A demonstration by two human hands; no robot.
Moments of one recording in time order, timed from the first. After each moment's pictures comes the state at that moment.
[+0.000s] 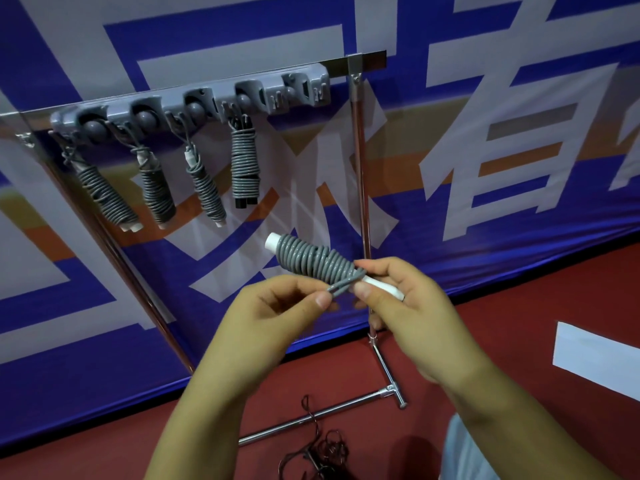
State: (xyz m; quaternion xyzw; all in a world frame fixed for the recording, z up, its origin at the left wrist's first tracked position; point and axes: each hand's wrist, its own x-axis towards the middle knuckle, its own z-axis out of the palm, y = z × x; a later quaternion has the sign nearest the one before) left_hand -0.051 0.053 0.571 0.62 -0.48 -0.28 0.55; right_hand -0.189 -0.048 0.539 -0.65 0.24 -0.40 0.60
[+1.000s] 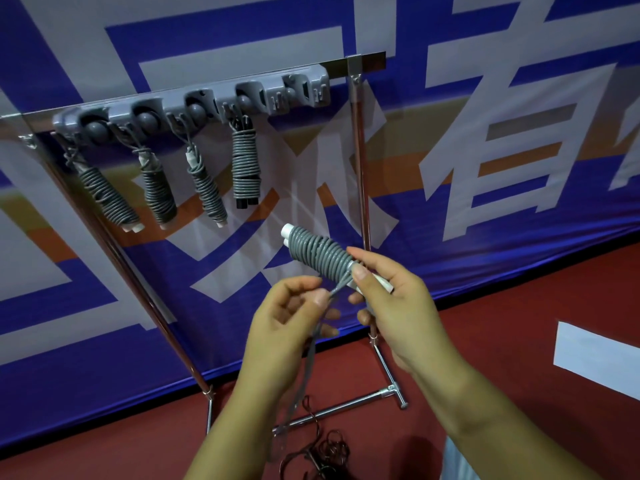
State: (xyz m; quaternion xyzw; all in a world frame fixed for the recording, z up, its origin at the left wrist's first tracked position) left_hand -0.061 0.037 0.531 0.55 -0.35 -0.32 0.69; right_hand -0.168 -0.045 0.539 -0.57 0.26 -0.43 0.65
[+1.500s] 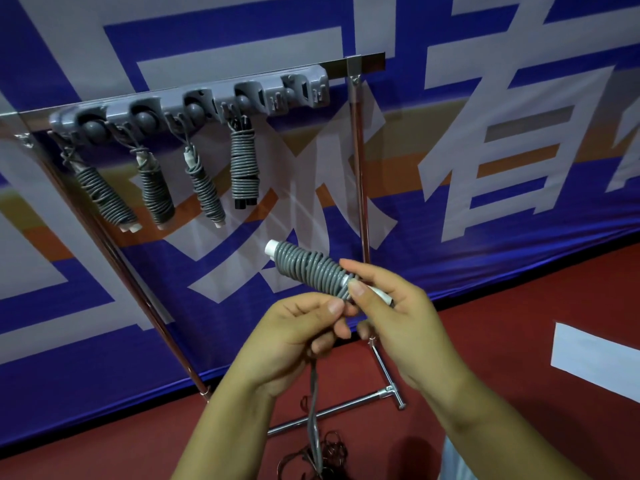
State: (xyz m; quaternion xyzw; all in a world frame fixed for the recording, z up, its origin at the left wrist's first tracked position) left_hand -0.049 0.030 0.536 0.48 -0.38 -0.52 0.59; right_hand -0.178 -0.040 0.532 -0.61 0.21 -0.42 0.64
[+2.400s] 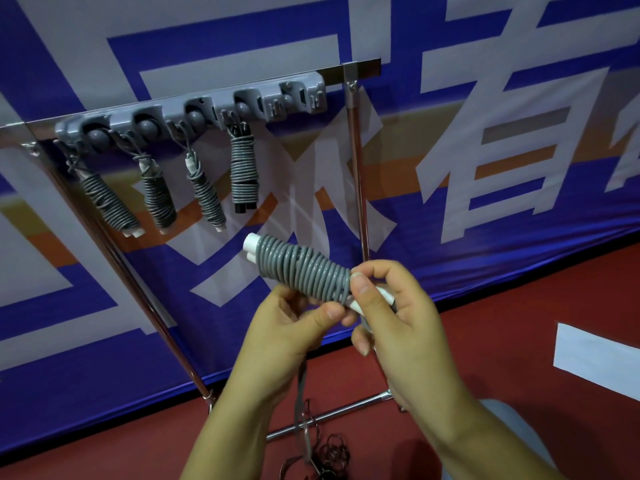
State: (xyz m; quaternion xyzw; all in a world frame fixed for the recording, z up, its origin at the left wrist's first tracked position) left_hand -0.067 0.041 0.551 0.53 -0.41 -0.36 0.65; right_hand -0.185 -0.012 0.551 -0.56 0.21 -0.48 0.64
